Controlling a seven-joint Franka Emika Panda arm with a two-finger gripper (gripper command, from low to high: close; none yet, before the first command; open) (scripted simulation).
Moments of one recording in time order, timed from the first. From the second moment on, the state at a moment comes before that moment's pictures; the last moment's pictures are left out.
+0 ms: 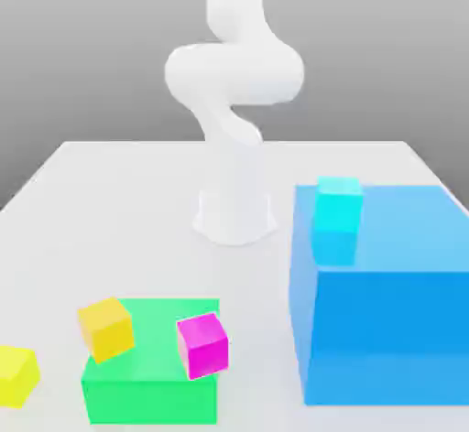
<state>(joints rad) -0.07 -0.71 0.02 -2.30 -0.03 2.33 0.91</state>
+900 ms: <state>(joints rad) -0.55 0.26 -0.03 -2.31 -0.04 2.62 1.86</state>
